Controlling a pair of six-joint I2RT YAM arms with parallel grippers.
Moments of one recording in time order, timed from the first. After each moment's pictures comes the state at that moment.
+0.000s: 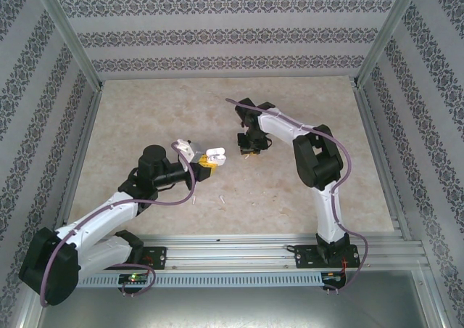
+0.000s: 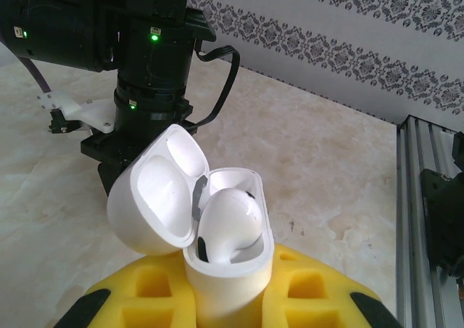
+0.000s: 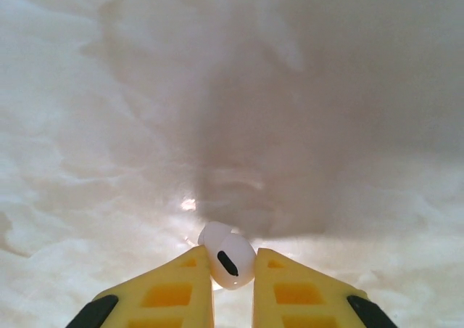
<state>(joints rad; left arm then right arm) -0.48 1.03 0.50 0.25 0.60 0.00 0.51 2.16 1.69 -0.98 -0.12 0.44</state>
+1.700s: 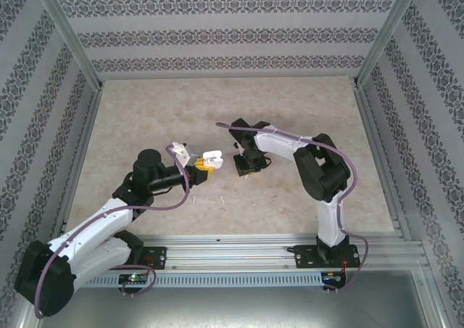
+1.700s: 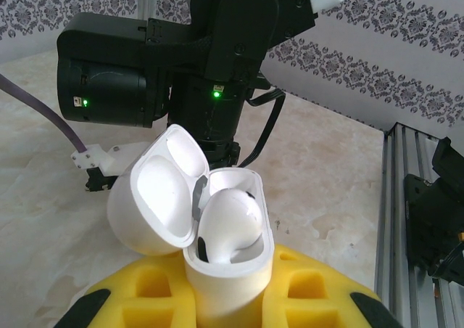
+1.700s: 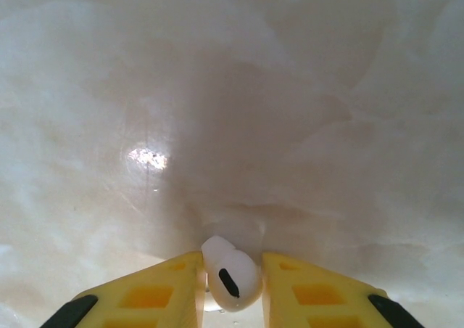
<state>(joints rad) -0.48 0.93 0.47 0.20 0.61 -0.04 0.63 2.03 1.41 -0.89 -0.12 0.36</state>
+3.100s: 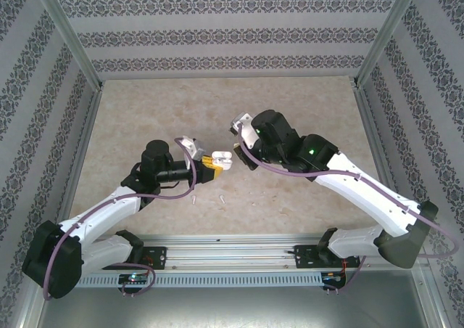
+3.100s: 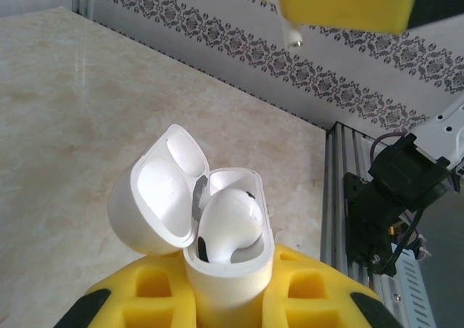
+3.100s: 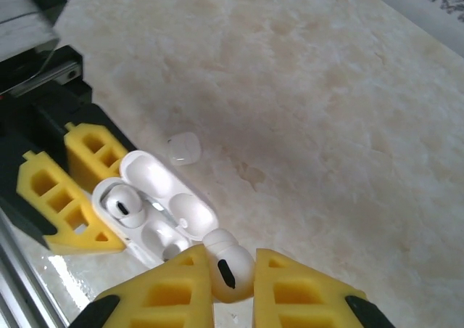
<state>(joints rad) -0.48 1.09 0.56 0.26 0.78 -0.12 0.87 1.28 1.37 -0.81 0.03 -0.01</state>
